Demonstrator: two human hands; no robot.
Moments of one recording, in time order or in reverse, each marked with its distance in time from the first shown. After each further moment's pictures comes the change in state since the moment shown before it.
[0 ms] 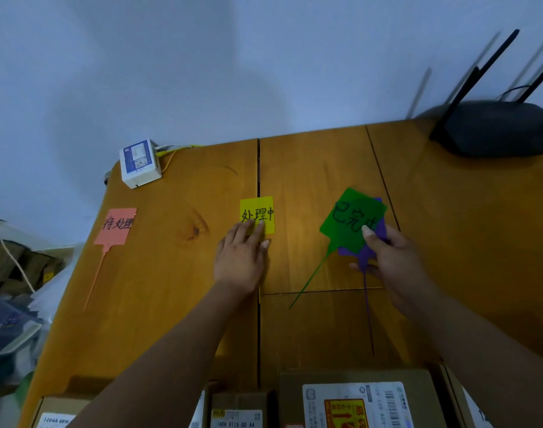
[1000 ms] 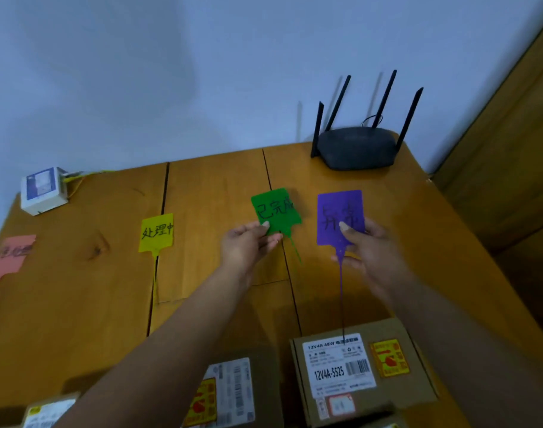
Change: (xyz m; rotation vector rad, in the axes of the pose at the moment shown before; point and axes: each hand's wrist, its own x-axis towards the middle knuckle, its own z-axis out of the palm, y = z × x) left_hand -0.008 0.262 -0.041 -1.694 -0.193 -0.587; right_hand -0.040 -0.078 -0.182 0.095 0.032 -0.075
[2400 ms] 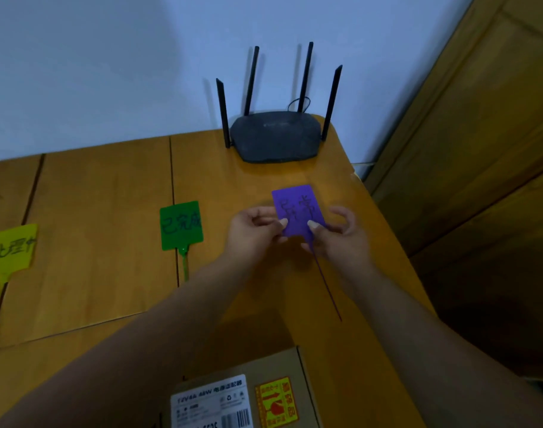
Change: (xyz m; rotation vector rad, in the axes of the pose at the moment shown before) left_hand 0.040 -0.088 0.198 0.329 -0.238 0.123; right_hand 0.093 -0.002 -0.136 0.010 0.245 0.023
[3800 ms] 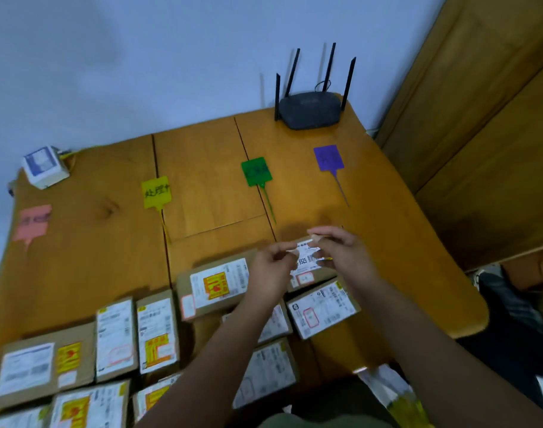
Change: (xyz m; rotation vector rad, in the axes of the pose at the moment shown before) left_hand -0.323 0.003 -0.152 0.182 -0.023 -0.112; right_hand -0.330 0.012 0.041 -0.249 -0.147 0.076
